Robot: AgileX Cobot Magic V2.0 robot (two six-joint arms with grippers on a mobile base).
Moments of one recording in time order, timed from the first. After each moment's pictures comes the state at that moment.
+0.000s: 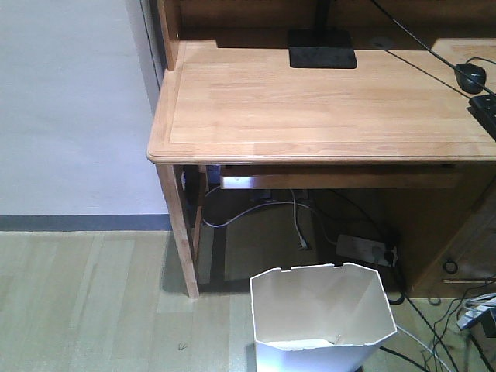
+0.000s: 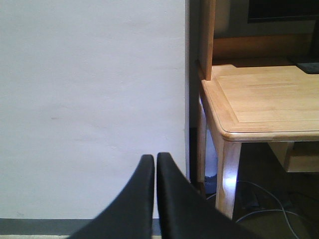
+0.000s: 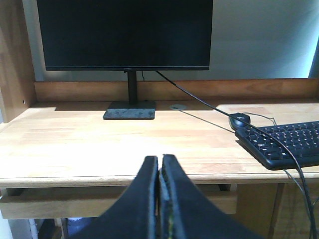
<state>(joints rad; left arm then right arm) 0.07 -0.01 0.03 0.02 0.22 0.00 -0.04 -0.01 0.03 -0.08 0.10 0.04</state>
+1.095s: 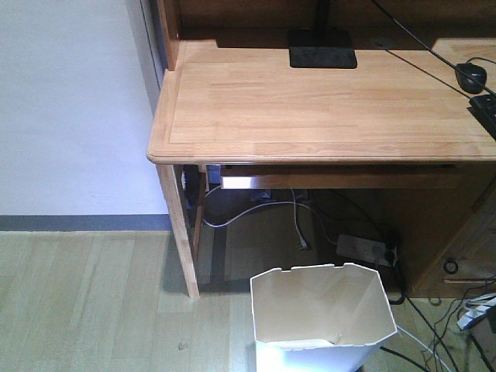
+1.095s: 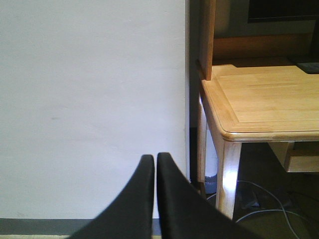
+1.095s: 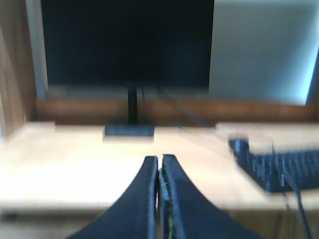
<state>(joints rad) 0.07 -0.01 0.03 0.02 0.22 0.00 -0.04 -0.01 0.03 -0.08 -0.01 0.01</state>
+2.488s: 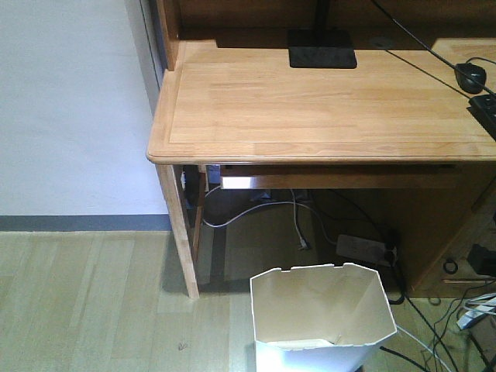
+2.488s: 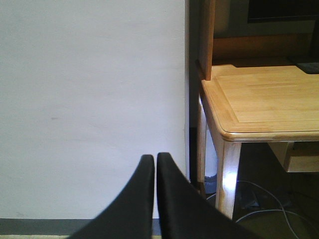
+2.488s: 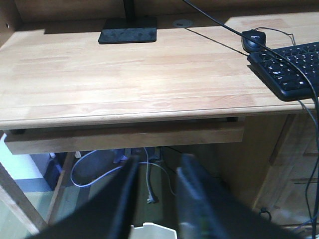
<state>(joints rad) 0.07 -0.01 0.03 0.02 0.22 0.00 -0.04 0.53 -0.23 0.01 0.19 -0.01</state>
